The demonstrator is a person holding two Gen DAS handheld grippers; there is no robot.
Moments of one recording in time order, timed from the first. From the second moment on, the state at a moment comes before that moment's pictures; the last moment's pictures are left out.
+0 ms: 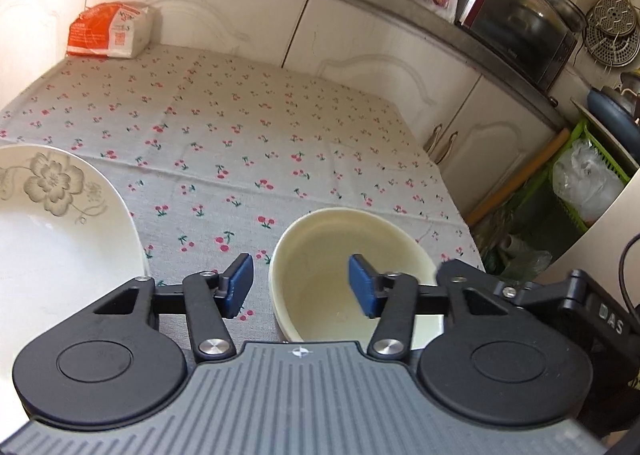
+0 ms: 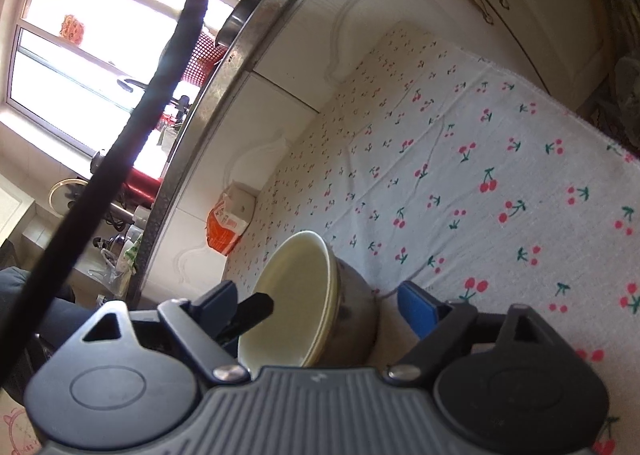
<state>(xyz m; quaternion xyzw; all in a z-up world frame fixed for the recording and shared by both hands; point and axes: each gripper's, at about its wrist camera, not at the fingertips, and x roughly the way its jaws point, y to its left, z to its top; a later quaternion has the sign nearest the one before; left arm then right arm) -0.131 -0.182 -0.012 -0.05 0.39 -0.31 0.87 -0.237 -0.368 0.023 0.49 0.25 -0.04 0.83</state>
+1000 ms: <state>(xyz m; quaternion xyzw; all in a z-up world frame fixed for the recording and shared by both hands) -0.137 -0.146 -0.013 -0.11 0.40 -0.30 0.86 -0.228 -0.362 0.019 0.53 0.27 -0.05 0.80</state>
